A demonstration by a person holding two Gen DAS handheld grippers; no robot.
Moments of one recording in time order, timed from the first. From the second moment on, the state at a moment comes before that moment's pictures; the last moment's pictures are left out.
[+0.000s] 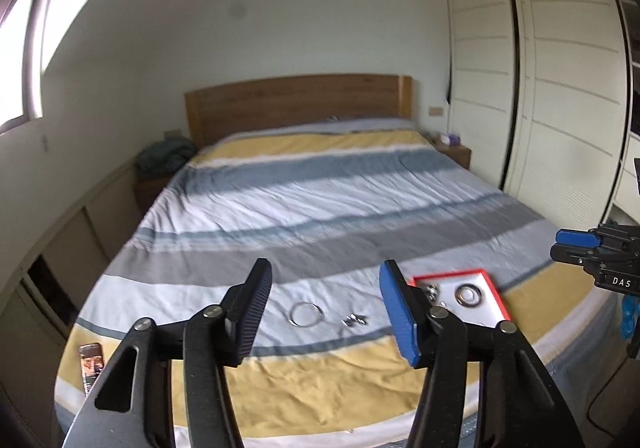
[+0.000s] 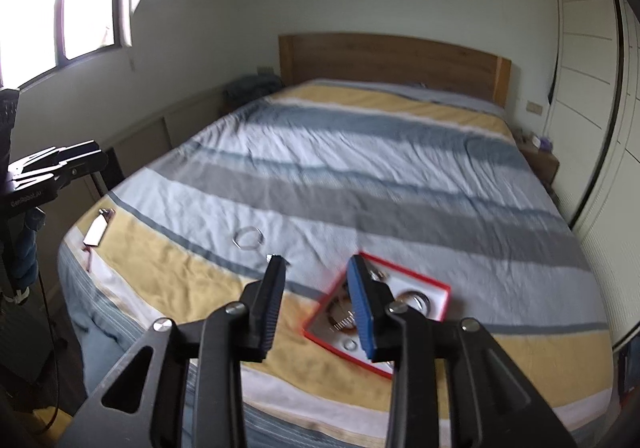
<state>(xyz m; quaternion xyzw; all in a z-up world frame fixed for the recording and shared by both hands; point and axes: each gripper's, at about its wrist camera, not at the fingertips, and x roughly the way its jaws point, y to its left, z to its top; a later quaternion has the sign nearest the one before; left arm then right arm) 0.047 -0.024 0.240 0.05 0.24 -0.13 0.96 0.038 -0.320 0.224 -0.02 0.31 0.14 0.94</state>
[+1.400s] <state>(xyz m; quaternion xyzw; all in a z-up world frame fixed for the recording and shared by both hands) 0.276 0.028 -0.046 -0.04 0.47 -0.07 0.88 0.264 -0.197 -0.027 -0.04 0.51 0.22 0.83</state>
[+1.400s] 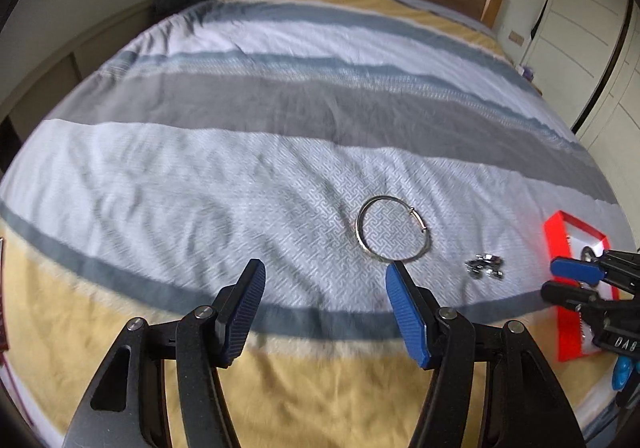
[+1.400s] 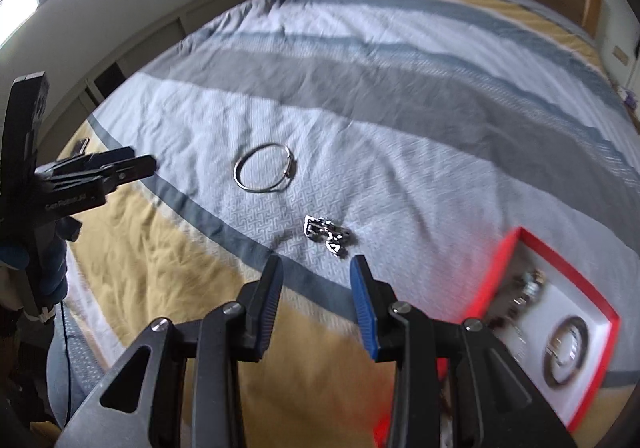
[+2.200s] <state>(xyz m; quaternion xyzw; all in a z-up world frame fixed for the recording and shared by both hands) 0.346 -0.016 -0.114 -0.02 0.49 -0.11 0.86 0.326 -0.171 -0.096 -0.09 0.56 0.26 0.78</state>
